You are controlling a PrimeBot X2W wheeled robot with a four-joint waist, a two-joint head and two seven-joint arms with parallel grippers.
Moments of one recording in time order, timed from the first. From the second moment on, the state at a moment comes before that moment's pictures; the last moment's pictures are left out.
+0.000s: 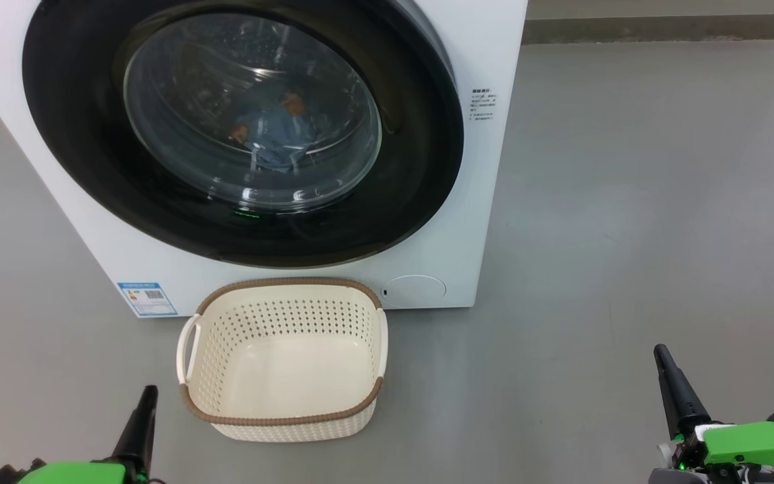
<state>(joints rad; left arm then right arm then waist) -0.06 0.05 0.07 0.28 -1.51 -0.13 0.08 -0.08 -0.06 -0.12 0.30 1.51 0.13 0.08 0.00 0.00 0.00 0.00</state>
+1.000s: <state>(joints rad) -0.07 0.04 0.08 0.28 -1.60 -0.13 0.11 -0.08 -0.05 -0.14 0.28 1.60 0.13 0.11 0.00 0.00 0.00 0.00</state>
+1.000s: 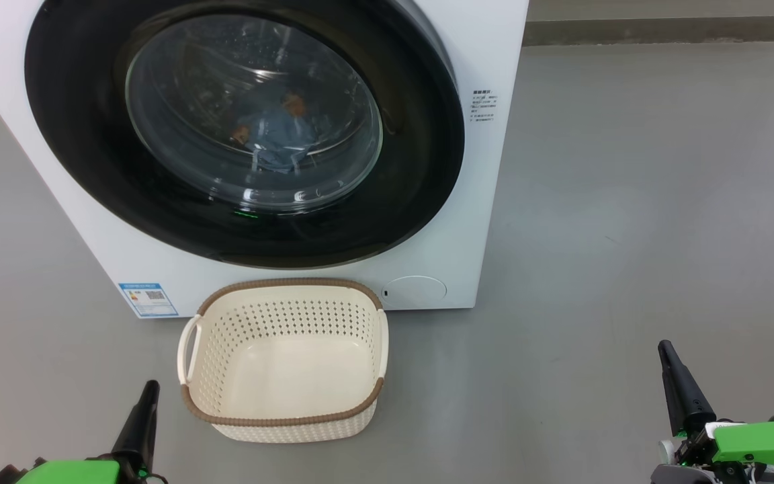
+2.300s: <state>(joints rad) -0.07 0.04 0.08 0.28 -1.60 -0.13 0.11 -0.08 -0.05 -0.14 0.28 1.60 0.13 0.11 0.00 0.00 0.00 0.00</state>
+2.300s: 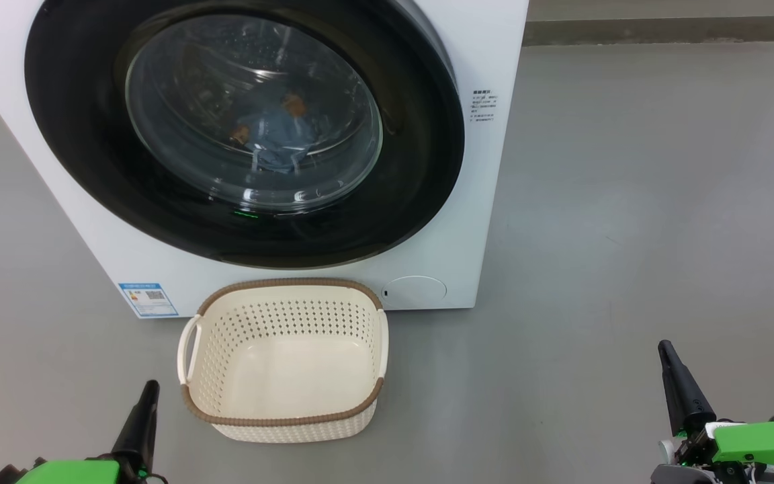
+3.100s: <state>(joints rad) -0.07 0.04 0.08 0.28 -1.60 -0.13 0.11 -0.08 -0.05 -0.14 0.28 1.60 0.13 0.11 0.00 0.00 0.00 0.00</state>
